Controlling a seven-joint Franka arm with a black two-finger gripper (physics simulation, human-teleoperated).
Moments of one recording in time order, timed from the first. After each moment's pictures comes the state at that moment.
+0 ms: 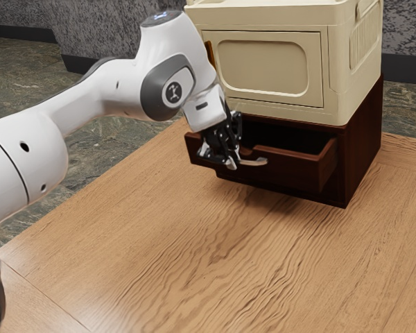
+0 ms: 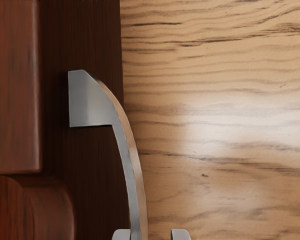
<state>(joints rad) -0.02 0.37 0.05 -1.27 -0.09 1.88 1.58</state>
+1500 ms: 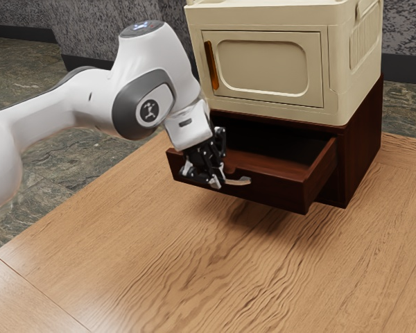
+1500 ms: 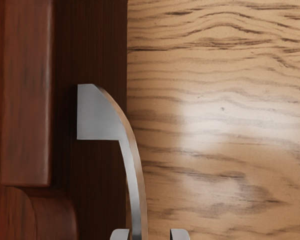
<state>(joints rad) -0.04 0.14 0.02 -1.58 -0.03 1.94 1.47</state>
